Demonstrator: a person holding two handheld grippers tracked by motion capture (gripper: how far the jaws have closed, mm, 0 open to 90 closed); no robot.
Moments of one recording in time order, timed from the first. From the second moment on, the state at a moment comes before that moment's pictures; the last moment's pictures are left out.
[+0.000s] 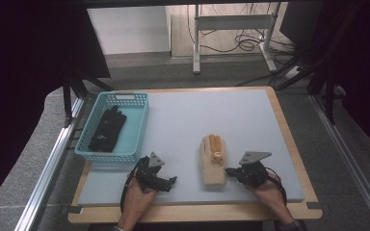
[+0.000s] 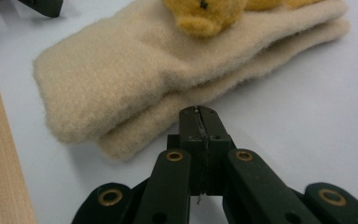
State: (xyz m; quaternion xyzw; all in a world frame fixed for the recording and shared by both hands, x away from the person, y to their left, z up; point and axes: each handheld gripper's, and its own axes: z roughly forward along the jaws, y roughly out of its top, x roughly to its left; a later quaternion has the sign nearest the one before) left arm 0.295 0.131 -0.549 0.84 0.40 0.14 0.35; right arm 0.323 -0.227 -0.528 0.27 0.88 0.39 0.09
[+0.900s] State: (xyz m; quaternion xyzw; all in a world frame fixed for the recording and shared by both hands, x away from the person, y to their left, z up) left arm 0.288 0.150 -0.550 0.83 0.42 0.15 0.35; right arm 0.326 -0.179 -0.532 0.24 0.89 0.39 0.07
